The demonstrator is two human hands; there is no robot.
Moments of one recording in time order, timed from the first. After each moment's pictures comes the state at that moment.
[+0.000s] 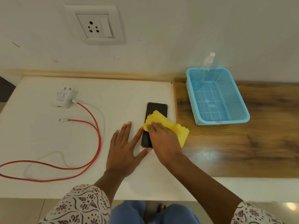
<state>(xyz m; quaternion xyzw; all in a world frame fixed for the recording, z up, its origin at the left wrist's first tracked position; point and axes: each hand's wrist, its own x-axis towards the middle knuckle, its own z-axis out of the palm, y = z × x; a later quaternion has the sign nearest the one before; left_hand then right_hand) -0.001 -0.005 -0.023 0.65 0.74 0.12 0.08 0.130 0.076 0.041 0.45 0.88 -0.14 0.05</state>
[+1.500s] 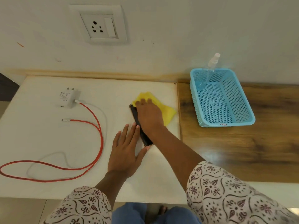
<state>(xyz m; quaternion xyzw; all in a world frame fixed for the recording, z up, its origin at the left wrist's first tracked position) -0.001 -0.004 -0.018 0.65 0.75 0.12 0.07 0.059 0.136 0.045 0.47 0.88 -0.11 0.00</state>
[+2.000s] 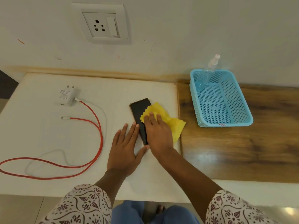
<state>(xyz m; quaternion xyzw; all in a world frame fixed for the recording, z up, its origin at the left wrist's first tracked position) -0.001 -0.004 -0.019 0.64 0.75 0.12 0.09 0.103 0.092 0.025 0.48 0.87 -0.09 0.04</state>
